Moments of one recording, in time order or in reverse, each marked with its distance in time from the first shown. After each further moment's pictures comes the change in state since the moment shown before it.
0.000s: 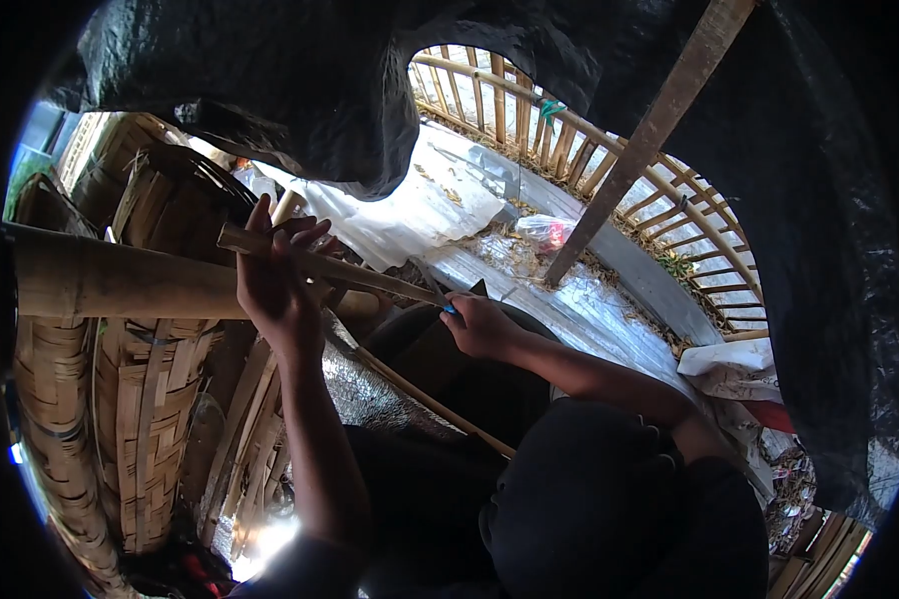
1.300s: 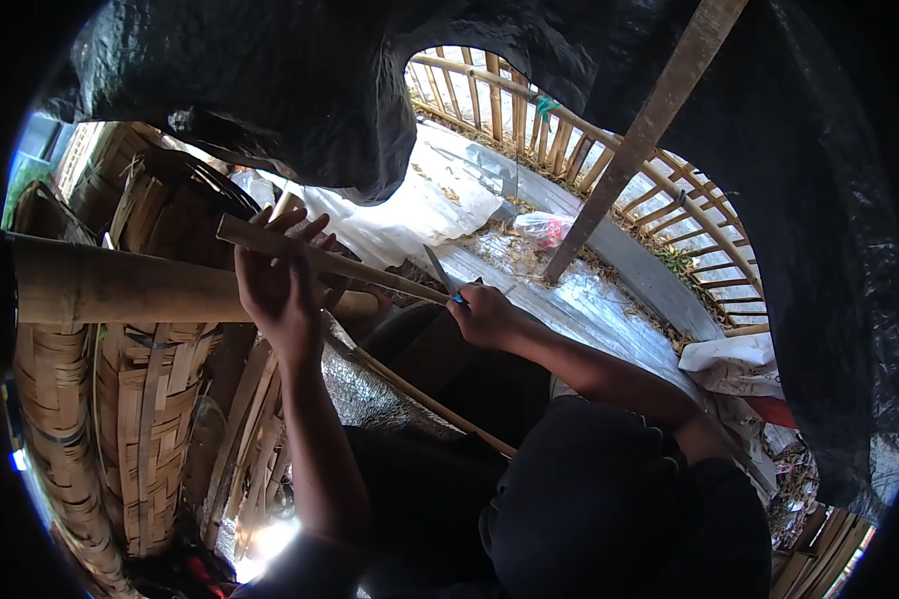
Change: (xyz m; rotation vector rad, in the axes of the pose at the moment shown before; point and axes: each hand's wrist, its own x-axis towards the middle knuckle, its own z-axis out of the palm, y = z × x) left_hand -0.003 -0.014 -0.004 -0.016 -0.099 0.016; right_hand 0.006 0.032 0.000 -0.051 0.082 0.052
